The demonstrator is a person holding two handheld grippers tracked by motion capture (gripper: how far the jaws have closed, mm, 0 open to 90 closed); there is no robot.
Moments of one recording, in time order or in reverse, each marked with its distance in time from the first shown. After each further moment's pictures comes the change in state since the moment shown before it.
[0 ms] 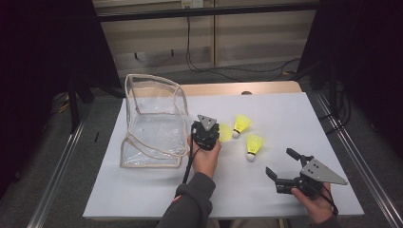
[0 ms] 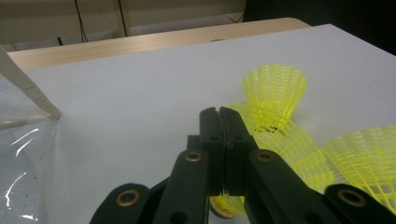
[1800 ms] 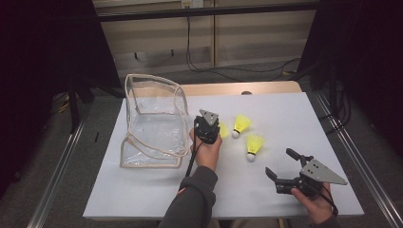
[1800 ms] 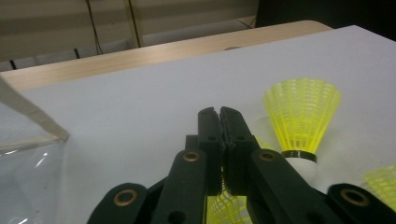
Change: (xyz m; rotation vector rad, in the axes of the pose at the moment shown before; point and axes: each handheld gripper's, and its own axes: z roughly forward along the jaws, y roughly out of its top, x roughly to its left) left arm 0.002 0.007 0.025 -0.016 0.048 0.044; right arm 0.000 0.000 0.000 0.003 0.001 -0.002
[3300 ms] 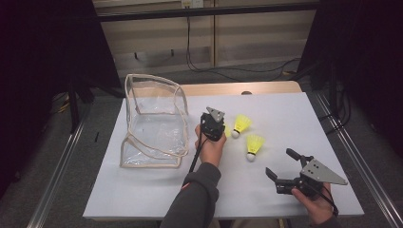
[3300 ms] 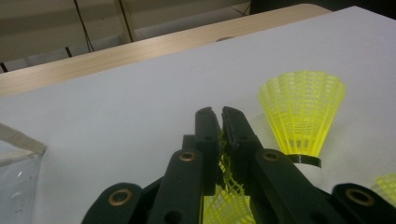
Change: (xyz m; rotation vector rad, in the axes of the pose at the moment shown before) left arm -0.005 0.003 0.019 0.034 -0.014 0.049; right arm 0.000 0.000 0.000 -0.003 0.006 0.000
